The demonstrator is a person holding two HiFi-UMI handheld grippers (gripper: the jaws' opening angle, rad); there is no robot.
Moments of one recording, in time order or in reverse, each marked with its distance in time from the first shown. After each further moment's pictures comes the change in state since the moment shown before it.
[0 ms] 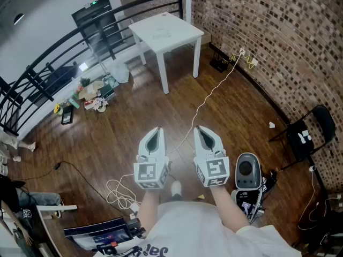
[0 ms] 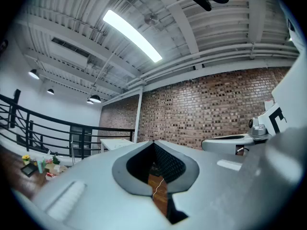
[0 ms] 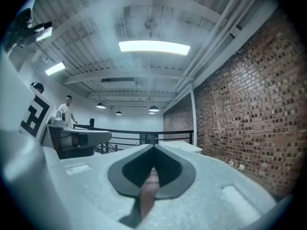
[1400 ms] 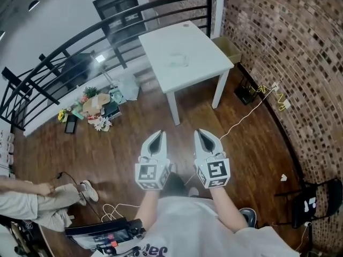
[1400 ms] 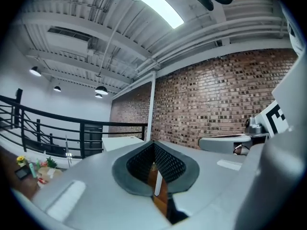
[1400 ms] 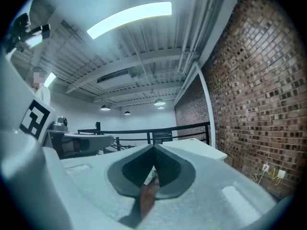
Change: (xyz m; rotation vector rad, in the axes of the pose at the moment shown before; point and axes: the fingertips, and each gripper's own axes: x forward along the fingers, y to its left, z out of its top) left arm 0.515 0.171 -0.026 0.014 0.100 0.137; right arm 0.508 -0.240 -0.015 0.123 0.053 0.196
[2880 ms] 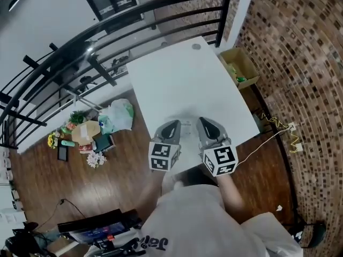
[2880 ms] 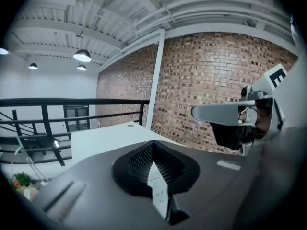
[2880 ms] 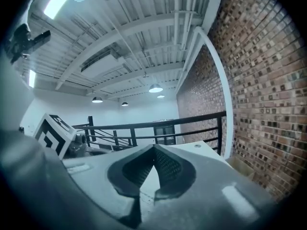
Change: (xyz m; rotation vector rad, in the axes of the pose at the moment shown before) left arm 0.611 0.234 -0.044 -0.033 0.343 -0.163; right arm 0.594 -0.255 0.033 0.017 0.134 0.057
